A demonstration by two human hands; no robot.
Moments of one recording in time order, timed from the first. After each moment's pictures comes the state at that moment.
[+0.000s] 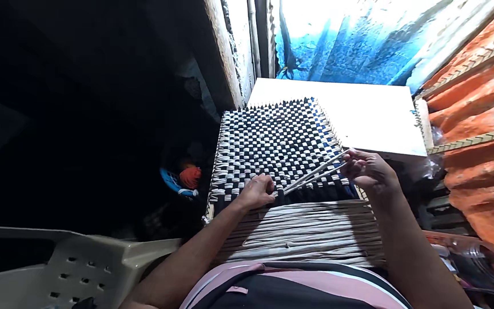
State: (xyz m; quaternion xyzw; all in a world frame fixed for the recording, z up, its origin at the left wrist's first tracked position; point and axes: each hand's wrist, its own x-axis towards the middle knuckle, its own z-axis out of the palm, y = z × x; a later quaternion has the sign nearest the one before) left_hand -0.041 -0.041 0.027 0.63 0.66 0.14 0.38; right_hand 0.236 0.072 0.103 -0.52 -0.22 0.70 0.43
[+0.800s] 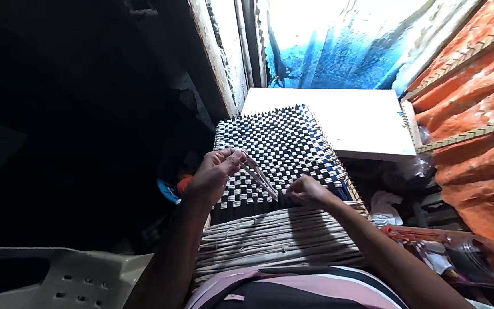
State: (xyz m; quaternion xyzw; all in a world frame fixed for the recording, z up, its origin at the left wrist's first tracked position) left_hand -0.074 -0.065 0.149 0.43 0.55 0.55 0.46; right_hand 0.175 0.035 0.062 -0.39 -0.82 0.42 -0.01
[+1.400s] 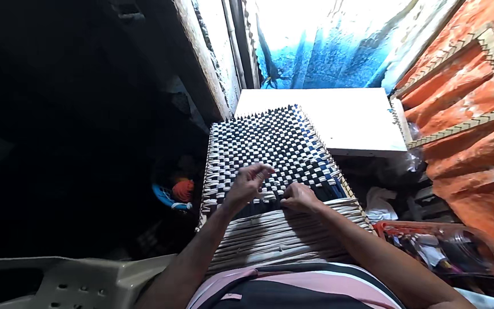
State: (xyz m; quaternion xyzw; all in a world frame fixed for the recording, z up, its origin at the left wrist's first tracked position) left_hand -0.035 -0.038 0.071 0.60 0.53 0.44 0.41; right_hand 0.163 0.025 0.040 -0.48 -0.79 0.35 -0.12
